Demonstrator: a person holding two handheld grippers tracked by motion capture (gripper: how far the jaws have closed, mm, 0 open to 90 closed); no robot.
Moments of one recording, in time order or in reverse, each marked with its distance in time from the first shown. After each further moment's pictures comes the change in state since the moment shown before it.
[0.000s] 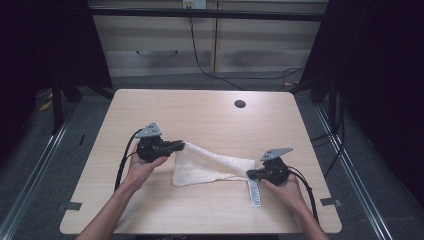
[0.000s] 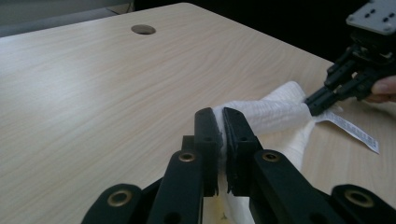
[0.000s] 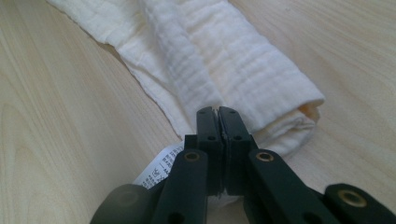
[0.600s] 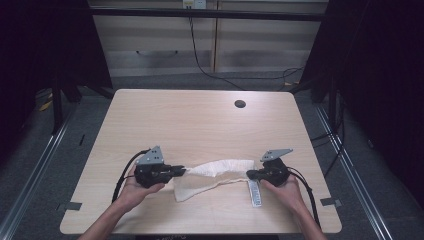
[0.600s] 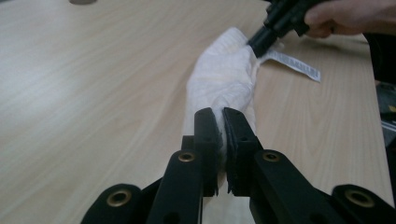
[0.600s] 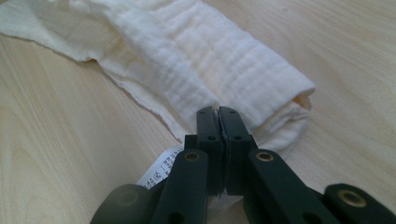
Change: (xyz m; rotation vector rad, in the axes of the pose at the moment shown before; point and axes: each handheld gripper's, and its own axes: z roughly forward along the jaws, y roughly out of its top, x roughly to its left) left arm -0.050 -0.027 -0.018 0.110 -0.085 0.130; right arm 0.002 -0.001 0.000 -0.007 -0.018 0.004
